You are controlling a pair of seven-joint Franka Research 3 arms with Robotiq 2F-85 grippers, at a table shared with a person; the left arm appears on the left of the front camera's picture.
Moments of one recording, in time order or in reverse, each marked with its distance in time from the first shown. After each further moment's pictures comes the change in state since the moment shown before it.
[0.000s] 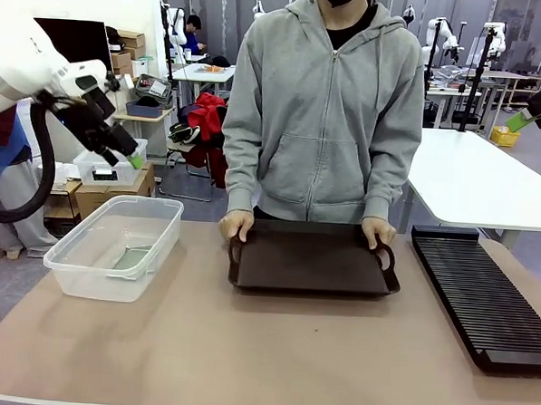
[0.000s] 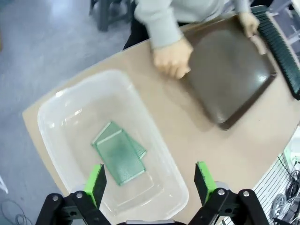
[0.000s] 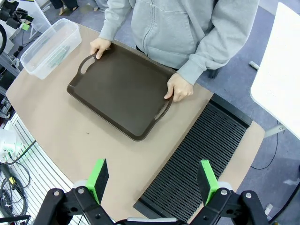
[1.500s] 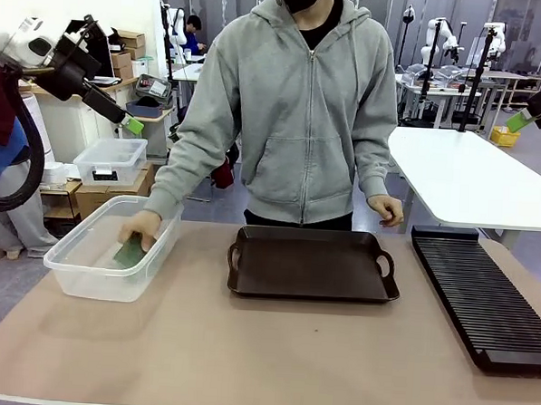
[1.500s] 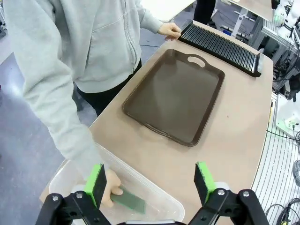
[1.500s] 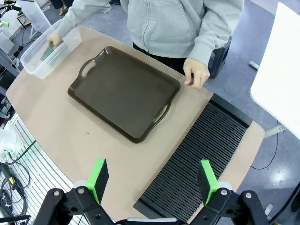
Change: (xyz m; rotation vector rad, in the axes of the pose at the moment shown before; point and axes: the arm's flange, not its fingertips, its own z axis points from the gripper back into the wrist) left arm -0.001 -0.042 0.065 -0.133 -0.266 -0.428; right arm 0.000 0.000 0.000 0.000 0.000 0.000
